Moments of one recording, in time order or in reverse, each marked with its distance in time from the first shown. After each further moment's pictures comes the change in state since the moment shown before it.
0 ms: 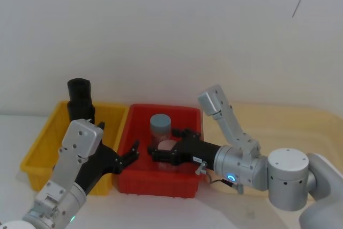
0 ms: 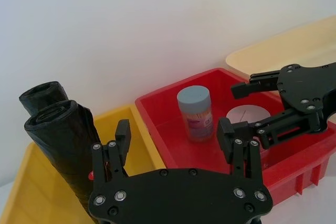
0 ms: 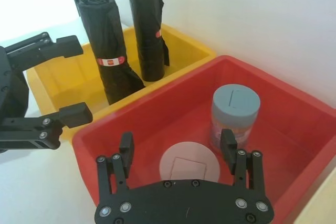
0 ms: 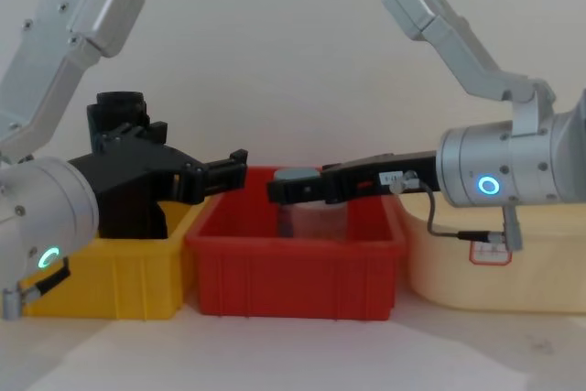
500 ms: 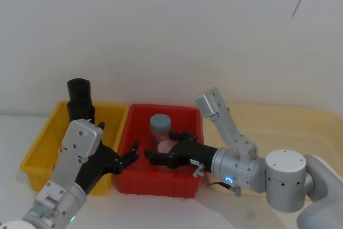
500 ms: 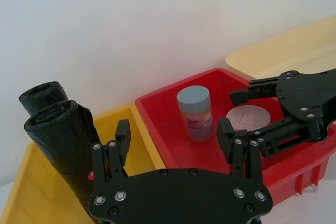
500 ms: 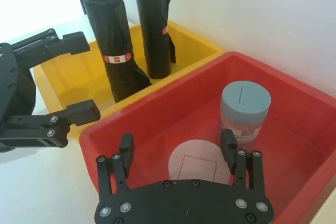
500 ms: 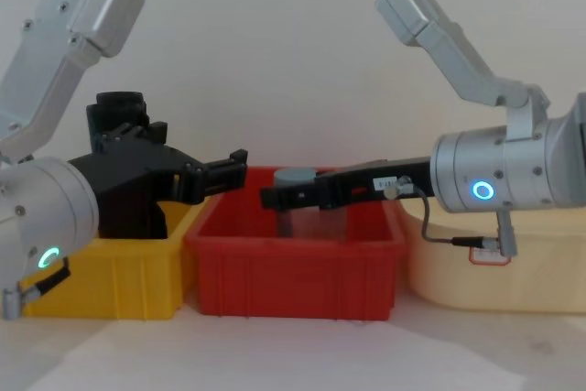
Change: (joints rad) left arm 0.000 0.000 0.000 0.000 0.000 0.000 0.000; right arm -0.003 -0.010 0.001 0.006 -0.001 0.010 0.013
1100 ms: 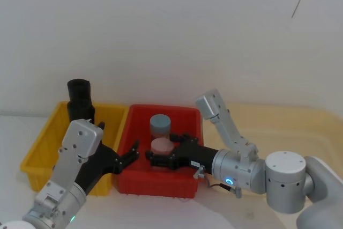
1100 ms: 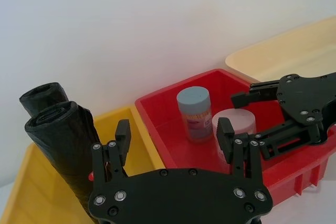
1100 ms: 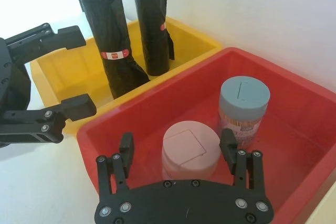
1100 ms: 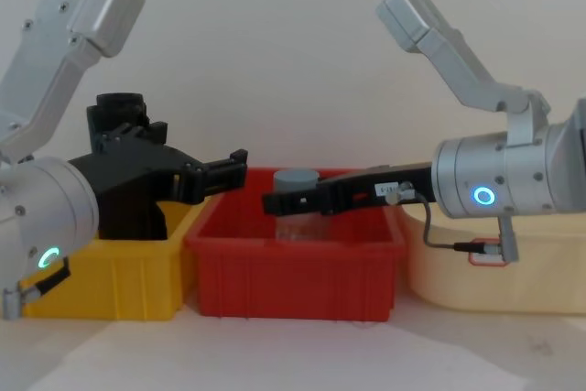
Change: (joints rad) left arm 0.000 0.000 0.000 0.000 0.000 0.000 0.000; right arm -0.006 -0.007 0.011 0.009 -0.013 0.008 0.007
